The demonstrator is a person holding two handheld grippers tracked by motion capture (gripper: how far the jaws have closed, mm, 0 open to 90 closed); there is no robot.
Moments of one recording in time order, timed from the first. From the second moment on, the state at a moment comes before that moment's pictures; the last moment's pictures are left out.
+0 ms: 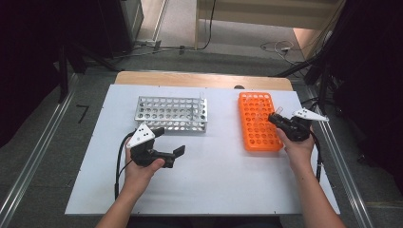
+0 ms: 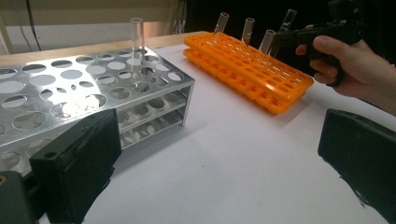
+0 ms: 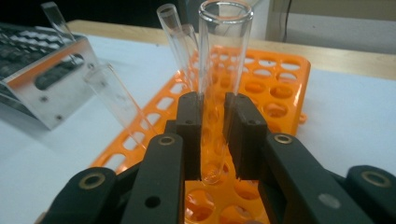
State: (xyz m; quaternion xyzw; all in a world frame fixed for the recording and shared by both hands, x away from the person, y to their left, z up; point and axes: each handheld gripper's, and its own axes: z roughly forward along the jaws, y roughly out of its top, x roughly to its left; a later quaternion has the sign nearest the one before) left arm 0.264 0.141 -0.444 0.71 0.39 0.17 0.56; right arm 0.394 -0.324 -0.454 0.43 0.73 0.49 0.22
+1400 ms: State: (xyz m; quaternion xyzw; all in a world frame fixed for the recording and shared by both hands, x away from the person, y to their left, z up) left arm 0.256 0.132 -0.435 0.71 0.37 0.18 0.57; right arm 0.316 -0.260 -0.413 0.31 0.78 0.53 0.13
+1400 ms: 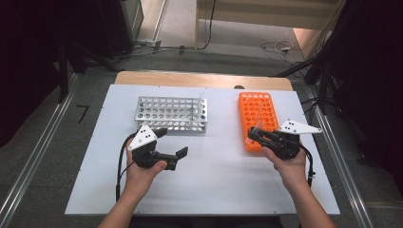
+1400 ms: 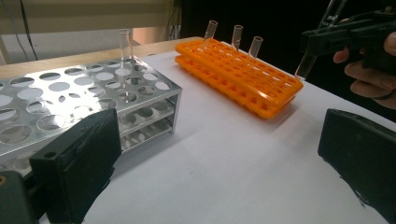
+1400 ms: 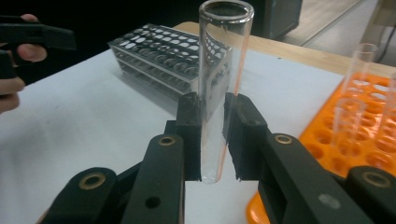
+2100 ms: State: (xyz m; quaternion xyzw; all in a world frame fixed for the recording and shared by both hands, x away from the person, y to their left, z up) left arm 0.253 0.125 -0.430 0.71 0.37 0.17 0.58; right arm 0.298 -0.216 -0.422 0.26 0.81 0.52 0.11
